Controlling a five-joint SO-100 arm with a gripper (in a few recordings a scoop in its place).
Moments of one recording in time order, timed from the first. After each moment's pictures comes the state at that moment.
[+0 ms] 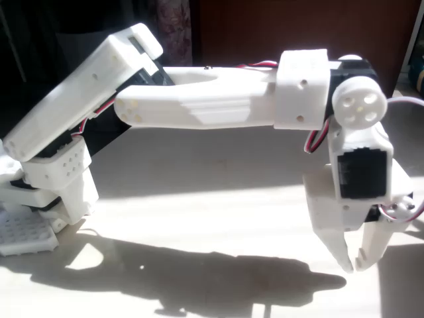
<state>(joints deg) -2.9 37.0 28.8 83.8 -9.3</state>
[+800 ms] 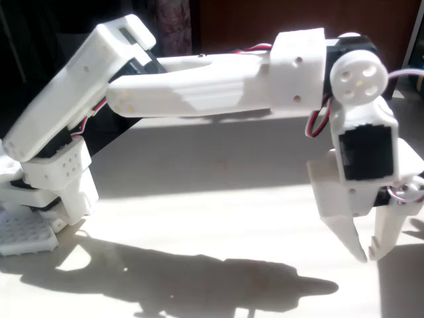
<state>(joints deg) -2.4 47.2 31.7 83.2 -9.1</state>
